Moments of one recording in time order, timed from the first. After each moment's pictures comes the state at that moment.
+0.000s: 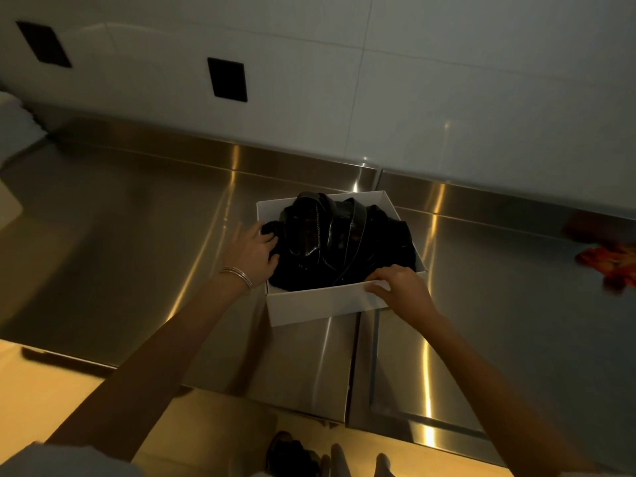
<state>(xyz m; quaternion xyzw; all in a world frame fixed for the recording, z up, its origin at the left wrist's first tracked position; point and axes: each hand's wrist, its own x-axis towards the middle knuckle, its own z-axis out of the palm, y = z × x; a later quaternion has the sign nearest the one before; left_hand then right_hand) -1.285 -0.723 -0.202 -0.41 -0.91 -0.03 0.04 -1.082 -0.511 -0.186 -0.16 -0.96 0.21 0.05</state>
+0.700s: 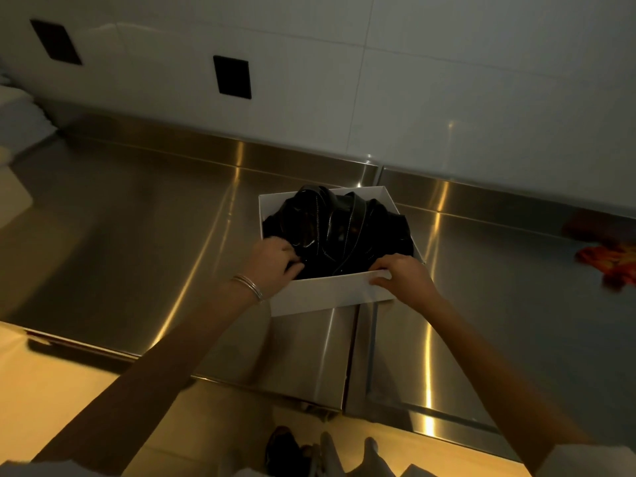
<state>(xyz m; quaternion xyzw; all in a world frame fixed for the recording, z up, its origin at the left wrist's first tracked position) -1.232 -0.723 -0.187 -0.47 -0.87 -0.16 0.01 -1.086 -0.497 -0.185 -0.14 -0.98 0.14 0.00</state>
